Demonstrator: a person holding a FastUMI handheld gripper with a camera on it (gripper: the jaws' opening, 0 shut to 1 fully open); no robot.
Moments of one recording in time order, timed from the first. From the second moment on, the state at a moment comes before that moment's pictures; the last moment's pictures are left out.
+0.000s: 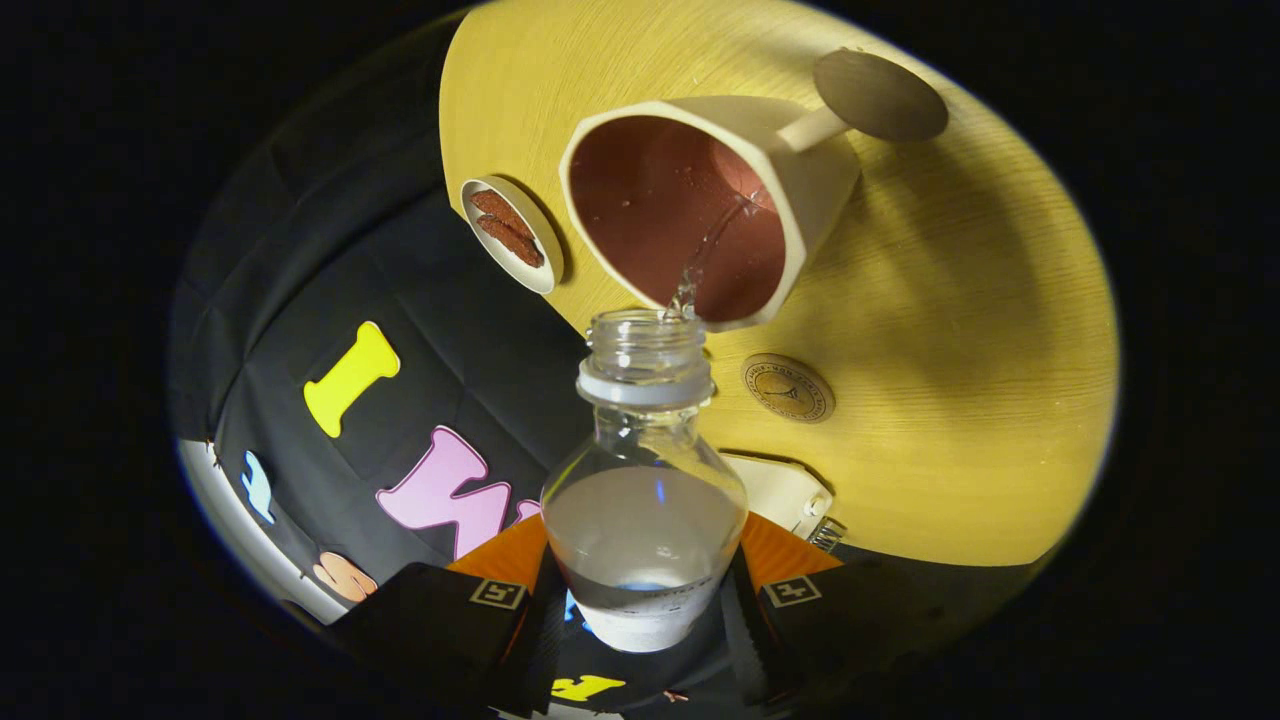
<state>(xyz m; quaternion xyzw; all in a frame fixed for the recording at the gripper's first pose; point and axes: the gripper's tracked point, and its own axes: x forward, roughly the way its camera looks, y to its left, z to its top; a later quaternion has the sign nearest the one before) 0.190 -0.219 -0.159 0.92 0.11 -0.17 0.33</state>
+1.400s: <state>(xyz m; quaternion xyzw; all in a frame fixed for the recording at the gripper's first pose) 0.191 -0.252 -0.141 0.96 0.04 -0.17 0.23</state>
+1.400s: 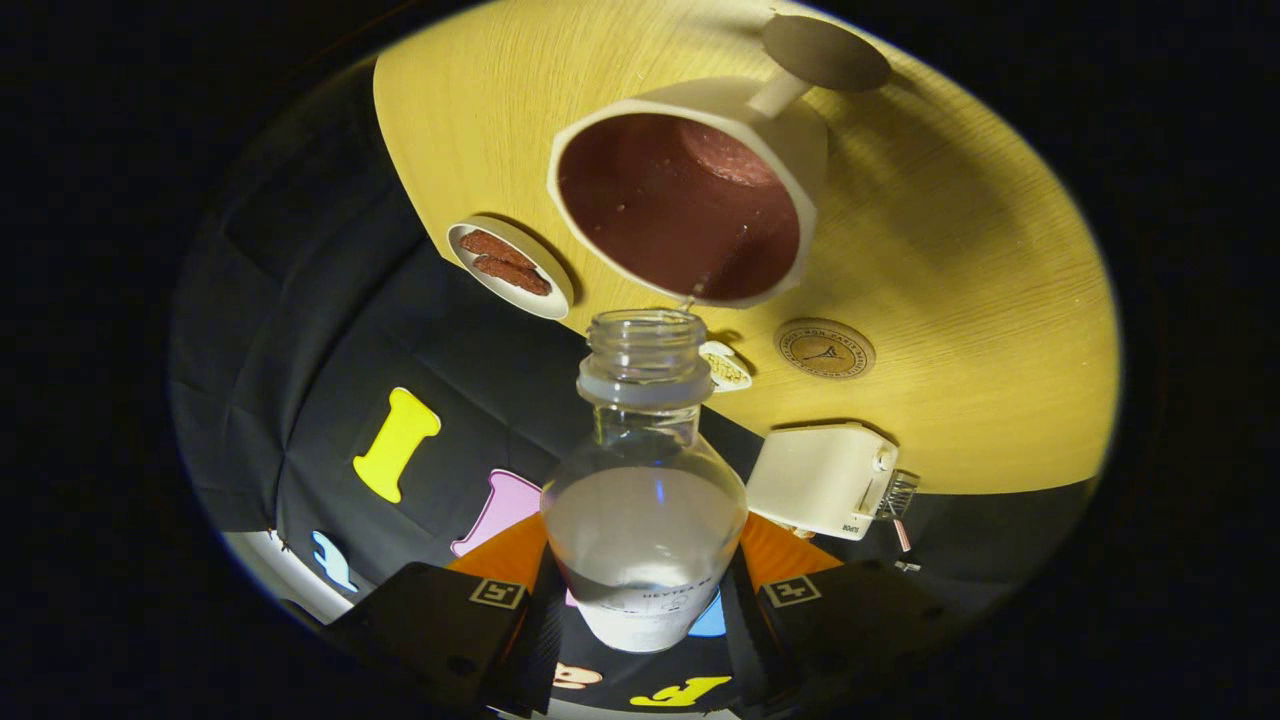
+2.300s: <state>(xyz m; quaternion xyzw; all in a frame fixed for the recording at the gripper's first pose) 0.190 -0.263 -0.150 0.96 0.03 -0.18 0.23</state>
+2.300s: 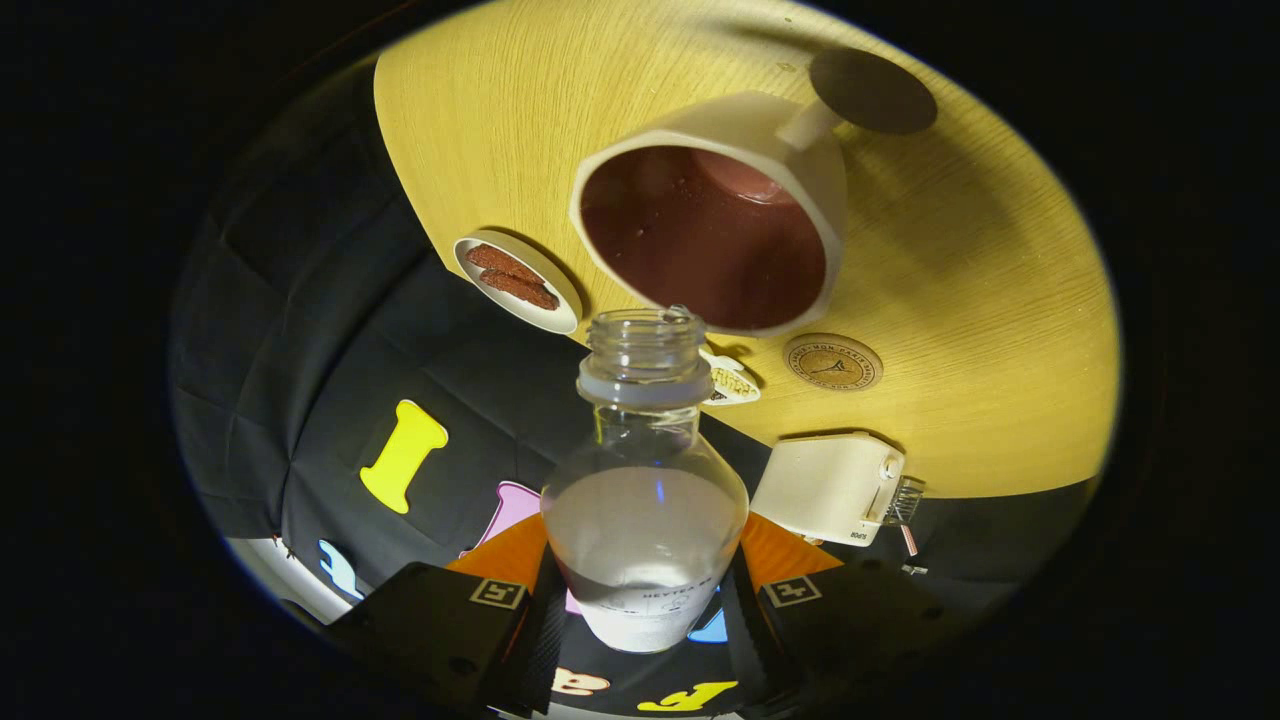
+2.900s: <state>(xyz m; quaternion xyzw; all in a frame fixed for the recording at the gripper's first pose) 0.164 -0.235 -0.124 0.89 0.09 -0.17 0.41</state>
